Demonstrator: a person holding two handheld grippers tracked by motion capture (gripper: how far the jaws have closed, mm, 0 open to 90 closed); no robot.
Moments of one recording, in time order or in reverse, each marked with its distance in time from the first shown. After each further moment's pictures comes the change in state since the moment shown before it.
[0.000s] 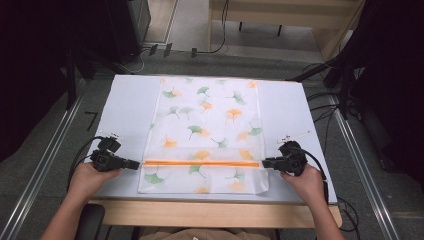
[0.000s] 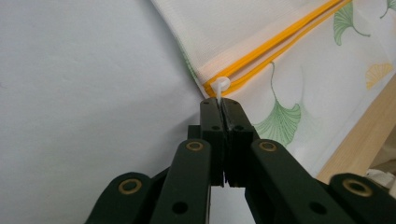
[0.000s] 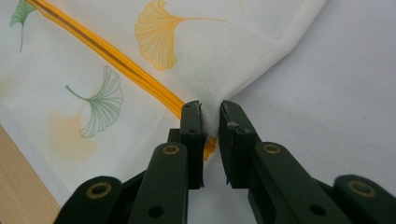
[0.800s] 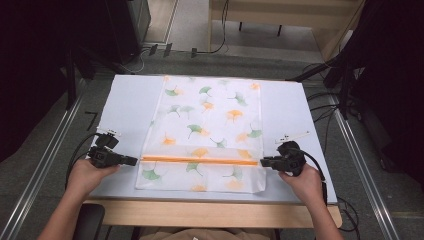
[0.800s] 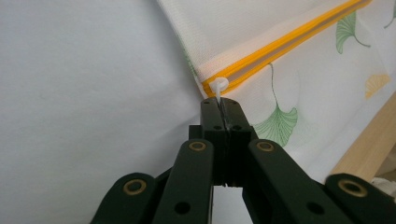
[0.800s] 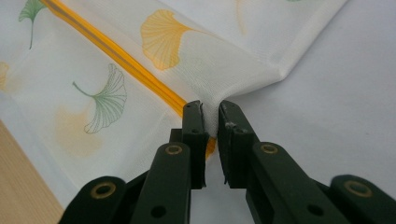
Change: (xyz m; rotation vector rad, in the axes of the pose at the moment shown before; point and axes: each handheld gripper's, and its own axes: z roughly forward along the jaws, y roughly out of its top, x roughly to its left) left arm 0.002 0.006 -0.007 -0.010 0.022 -0.007; right arm 0.009 0.003 -0.003 -0.033 -0.006 -0.037
